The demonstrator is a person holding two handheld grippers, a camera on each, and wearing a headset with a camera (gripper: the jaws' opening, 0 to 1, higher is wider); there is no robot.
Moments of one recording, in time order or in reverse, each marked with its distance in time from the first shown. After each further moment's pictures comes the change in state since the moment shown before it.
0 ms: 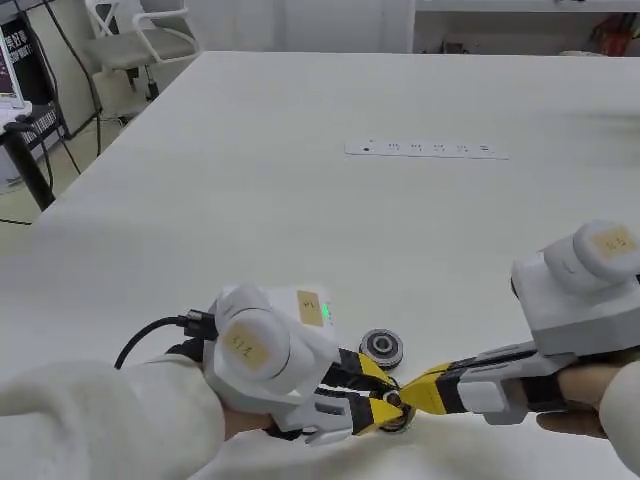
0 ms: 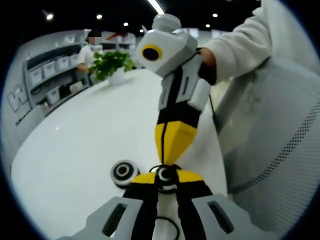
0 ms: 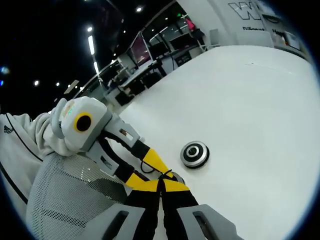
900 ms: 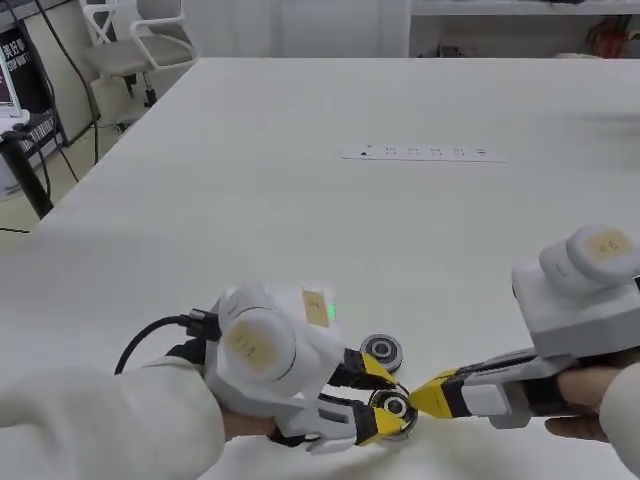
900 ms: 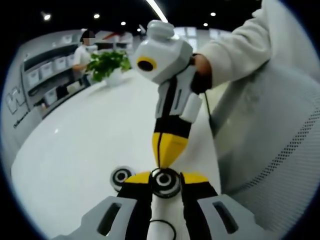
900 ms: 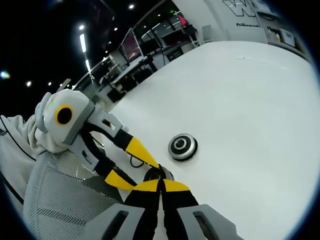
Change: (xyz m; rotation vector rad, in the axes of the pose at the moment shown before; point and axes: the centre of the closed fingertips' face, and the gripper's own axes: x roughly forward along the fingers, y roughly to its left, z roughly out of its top) left arm -0.007 -0.005 0.016 0.009 0.007 -0.033; right arm -0.002 -0.018 -0.012 0.013 0.059 -0.076
